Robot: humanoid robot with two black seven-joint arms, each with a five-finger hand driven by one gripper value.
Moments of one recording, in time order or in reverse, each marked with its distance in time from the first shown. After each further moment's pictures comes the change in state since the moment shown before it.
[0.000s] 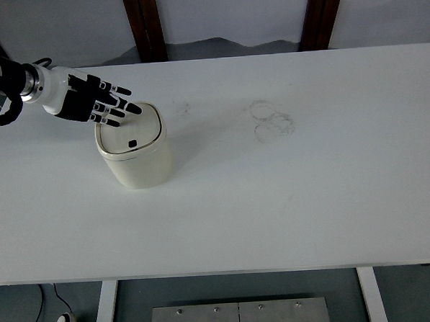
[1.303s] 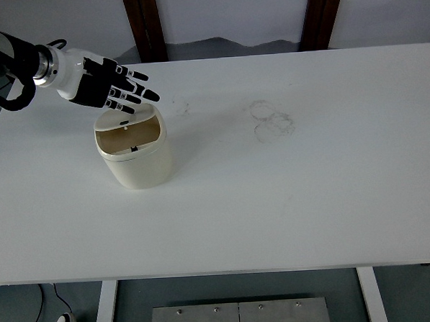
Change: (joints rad) left arm -0.090 -0.042 0.004 -0.069 -0.033 0.069 0.007; right arm 0.000 0.000 0.000 0.001 0.000 -0.001 0.000
